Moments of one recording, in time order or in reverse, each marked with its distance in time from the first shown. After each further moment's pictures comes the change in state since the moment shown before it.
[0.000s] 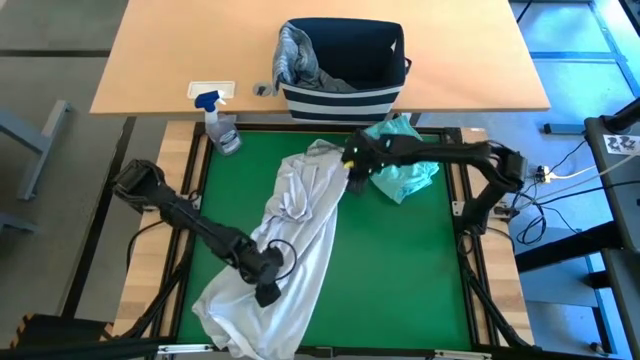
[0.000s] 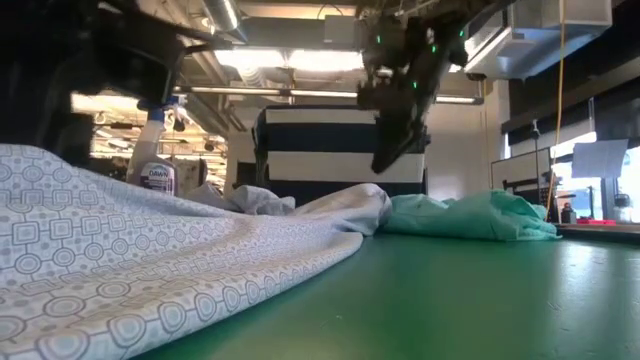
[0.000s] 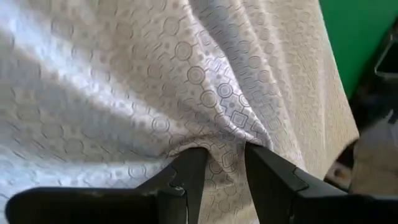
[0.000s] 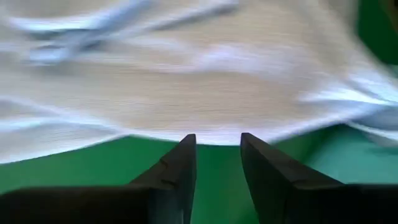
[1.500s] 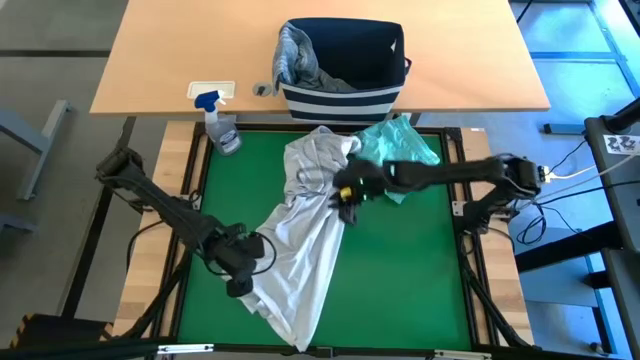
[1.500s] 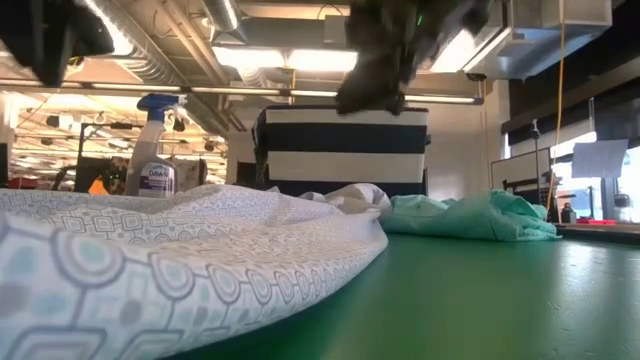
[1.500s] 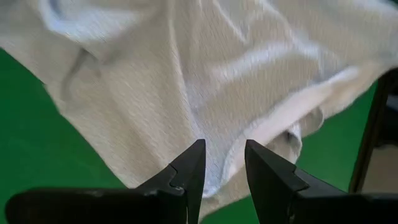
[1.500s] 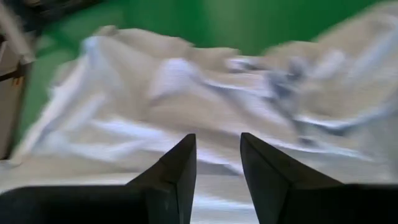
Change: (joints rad) left arm -0.074 -0.216 0.201 -0.597 -0.252 0.320; right arm 0.255 -0.094 -0.064 0.292 -0.069 0.233
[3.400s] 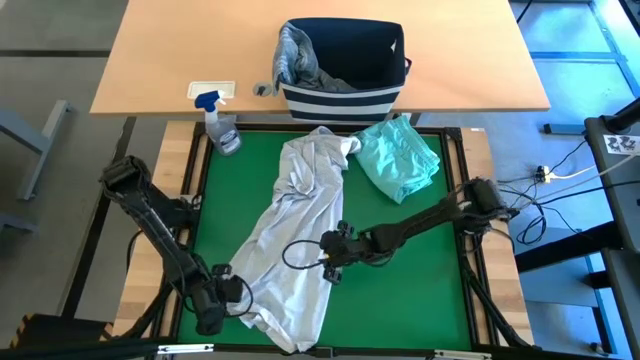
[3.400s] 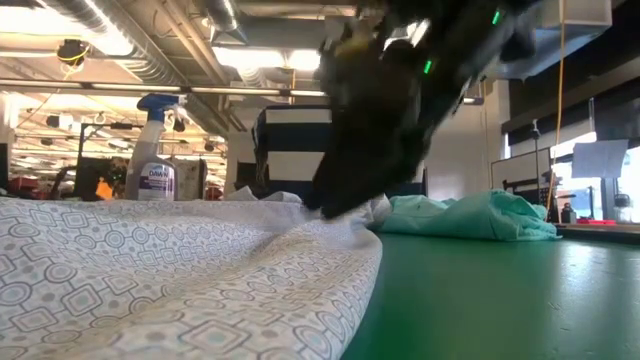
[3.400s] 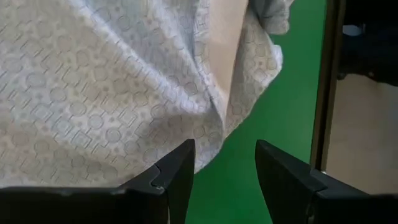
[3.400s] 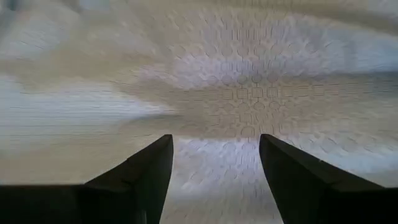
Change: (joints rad) left arm -0.359 0.114 -0.245 0.423 0.107 -0.182; right arm 0.394 0.346 0.000 0.207 0.393 0.303
